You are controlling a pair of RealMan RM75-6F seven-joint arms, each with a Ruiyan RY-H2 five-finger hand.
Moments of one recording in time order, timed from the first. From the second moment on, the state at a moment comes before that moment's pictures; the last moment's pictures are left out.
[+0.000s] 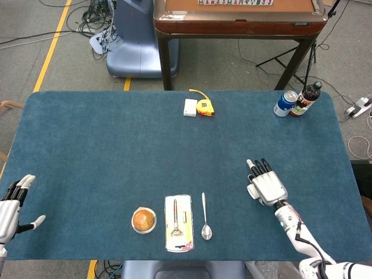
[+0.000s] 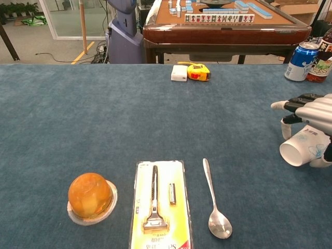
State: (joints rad) left arm -0.08 -1.07 -0.03 -1.66 1.46 1.46 0.03; right arm 0.49 -1.37 0.02 -1.60 -1.18 1.04 -0.70
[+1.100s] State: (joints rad) left arm -0.08 -1.07 -0.03 -1.66 1.46 1.45 0.04; right arm 0.43 -1.40 0.03 -1.43 -1.52 1.12 0.53
